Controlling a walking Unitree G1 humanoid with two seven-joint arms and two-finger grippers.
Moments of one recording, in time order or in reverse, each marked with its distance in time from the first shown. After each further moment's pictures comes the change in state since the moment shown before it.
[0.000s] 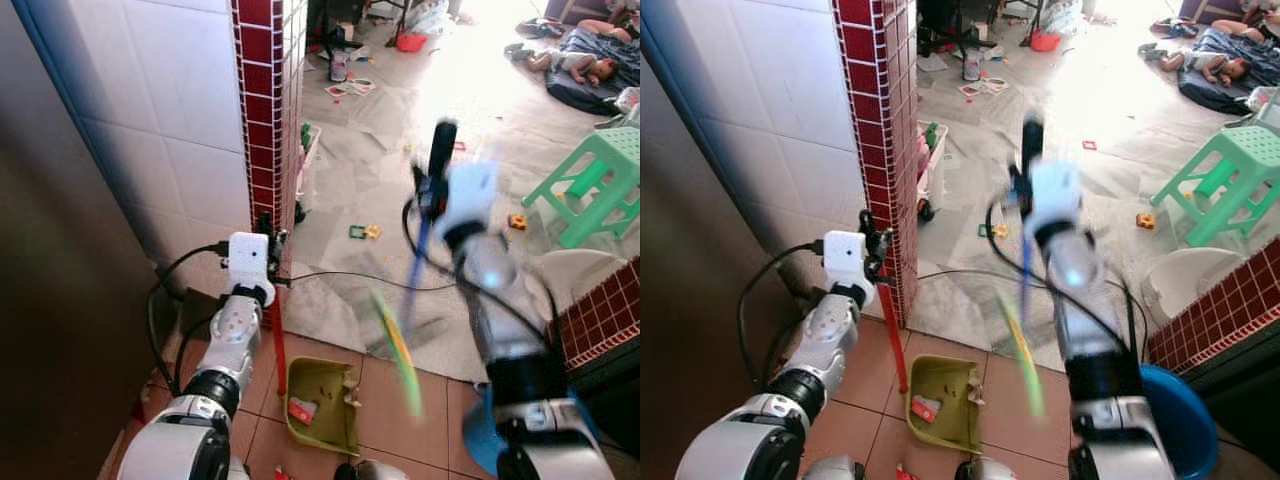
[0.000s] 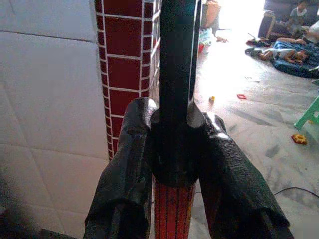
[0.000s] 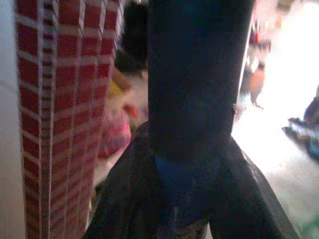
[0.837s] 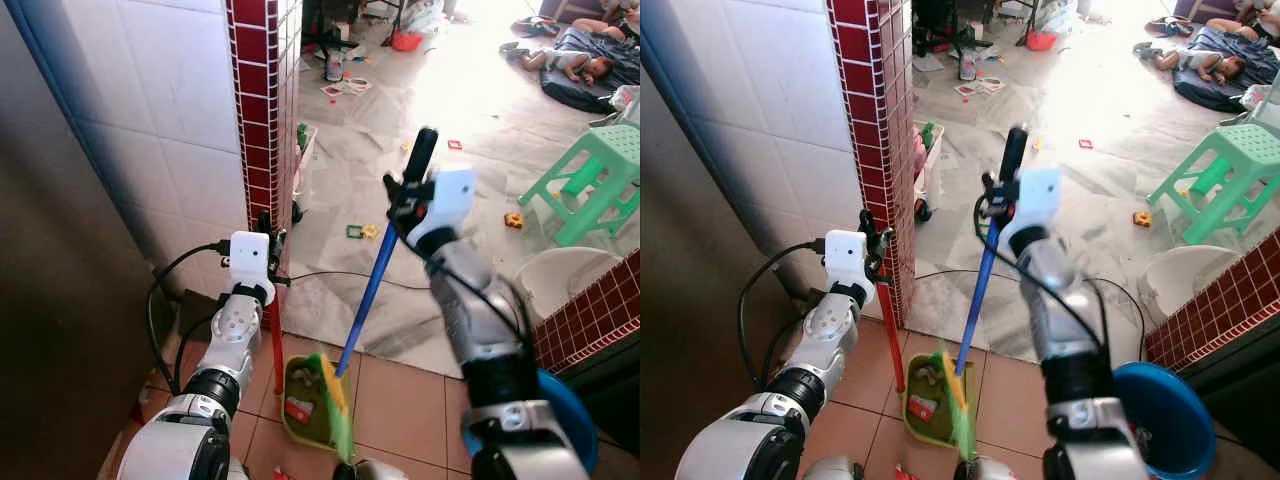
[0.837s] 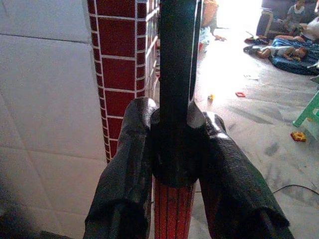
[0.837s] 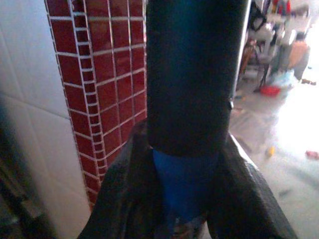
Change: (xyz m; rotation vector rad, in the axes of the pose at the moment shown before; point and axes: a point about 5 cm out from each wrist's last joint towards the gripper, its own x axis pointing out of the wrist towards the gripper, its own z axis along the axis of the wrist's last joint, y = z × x) left arm 0.001 -0.002 0.001 0.010 0.003 0.000; right arm 0.009 0.022 0.012 0.230 -0.033 0.098
